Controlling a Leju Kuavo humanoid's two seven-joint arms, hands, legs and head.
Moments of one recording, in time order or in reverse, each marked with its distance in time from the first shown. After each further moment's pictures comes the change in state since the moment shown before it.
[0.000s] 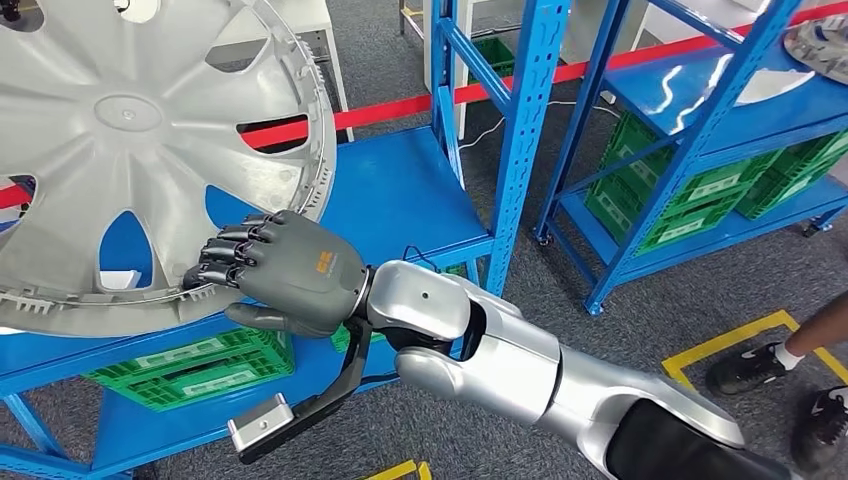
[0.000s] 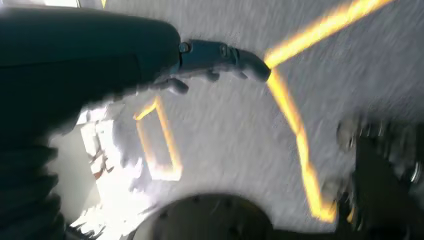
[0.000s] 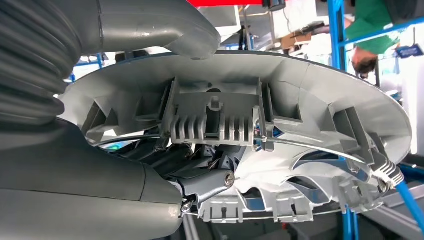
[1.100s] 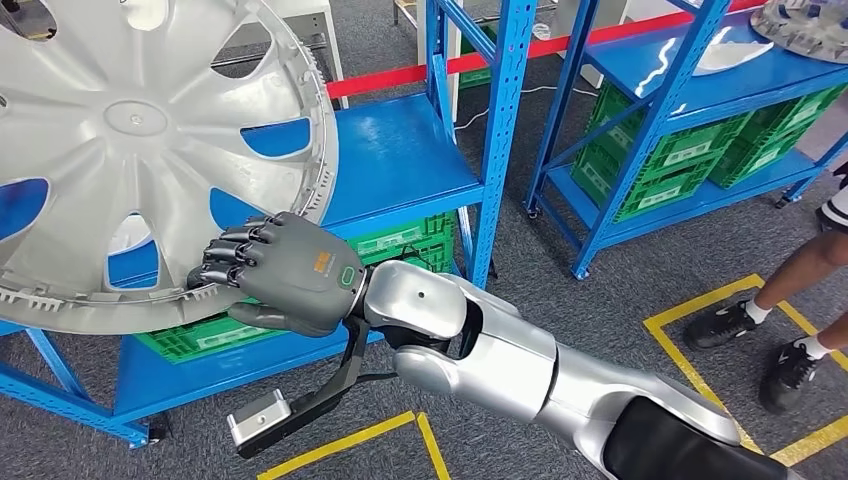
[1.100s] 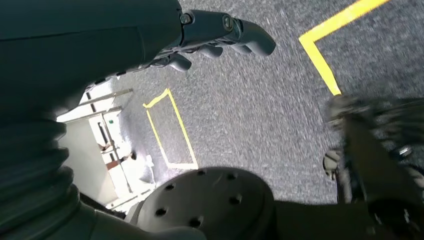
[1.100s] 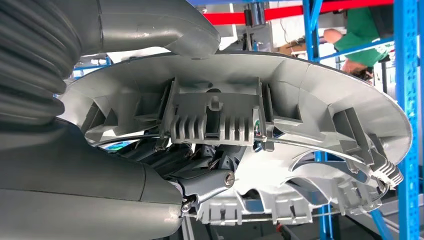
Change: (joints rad) left arm -0.015 -0.005 -0.002 -0.003 -0.035 -0.006 0.000; right arm 0.001 -0.002 0.004 0.023 0.016 0.006 0.011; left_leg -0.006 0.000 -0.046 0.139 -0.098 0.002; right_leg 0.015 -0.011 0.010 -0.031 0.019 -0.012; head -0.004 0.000
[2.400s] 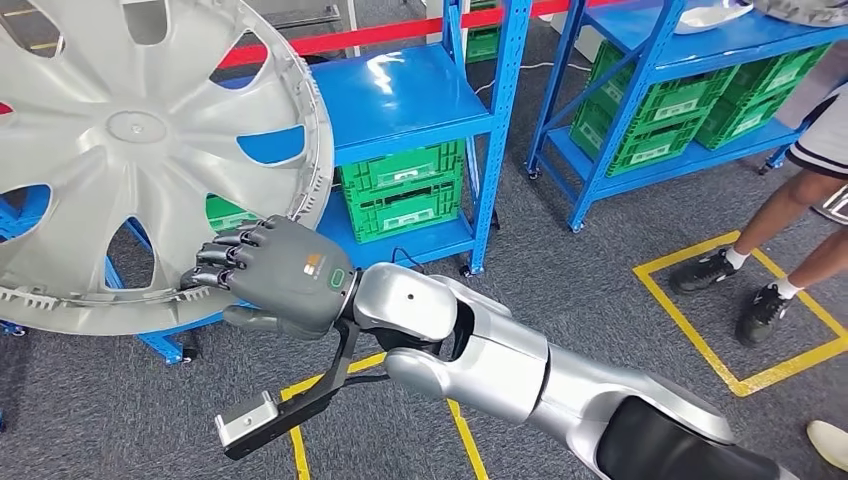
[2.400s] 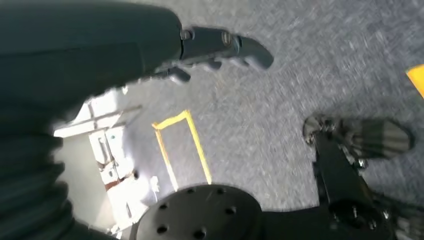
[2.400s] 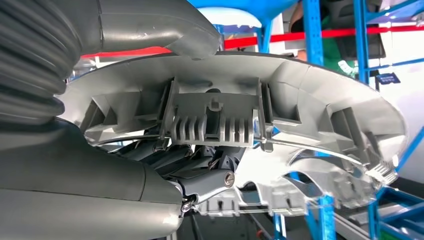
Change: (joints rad) left arm 0.010 0.007 0.010 -0.004 0.001 0.016 -0.005; right arm -0.005 0.022 0.008 0.020 0.010 0.012 0.011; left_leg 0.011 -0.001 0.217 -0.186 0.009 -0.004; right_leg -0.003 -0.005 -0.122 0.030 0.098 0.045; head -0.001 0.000
